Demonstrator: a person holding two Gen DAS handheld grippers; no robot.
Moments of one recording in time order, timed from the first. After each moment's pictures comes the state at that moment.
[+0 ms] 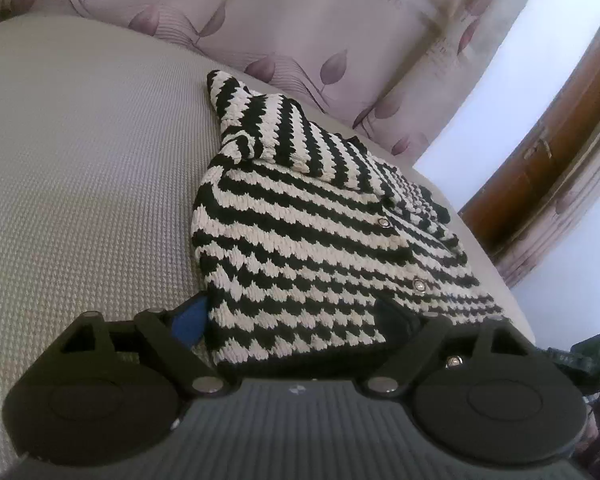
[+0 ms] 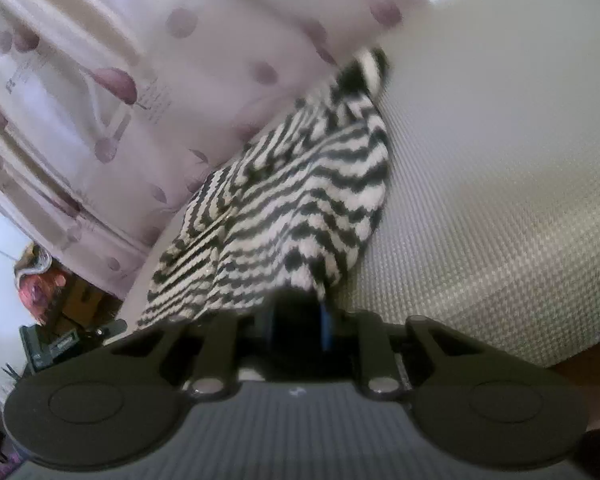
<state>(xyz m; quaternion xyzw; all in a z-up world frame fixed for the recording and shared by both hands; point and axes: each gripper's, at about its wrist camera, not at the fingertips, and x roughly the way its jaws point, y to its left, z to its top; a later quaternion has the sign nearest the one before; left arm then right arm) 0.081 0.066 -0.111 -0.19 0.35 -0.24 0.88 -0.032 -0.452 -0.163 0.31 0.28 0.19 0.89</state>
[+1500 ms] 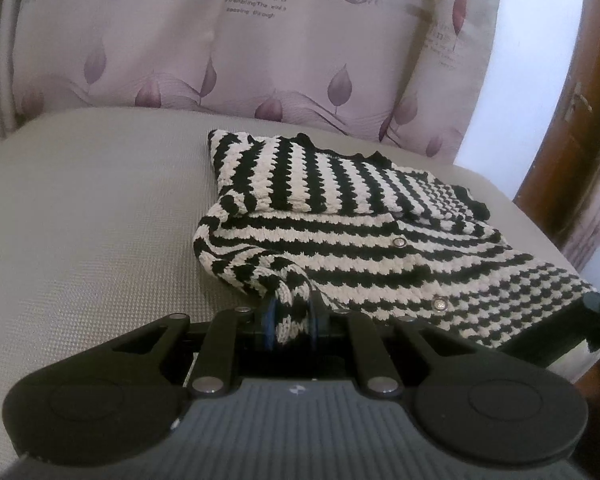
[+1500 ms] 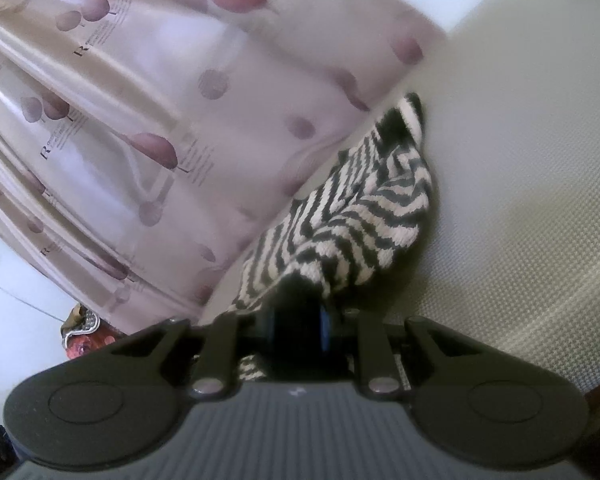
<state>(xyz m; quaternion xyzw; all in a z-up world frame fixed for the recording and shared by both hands) 0.067 0.002 -0.065 -0.05 0.31 -0.15 0.94 -0.035 -0.448 -0.137 0.40 0.19 0.21 0.87</state>
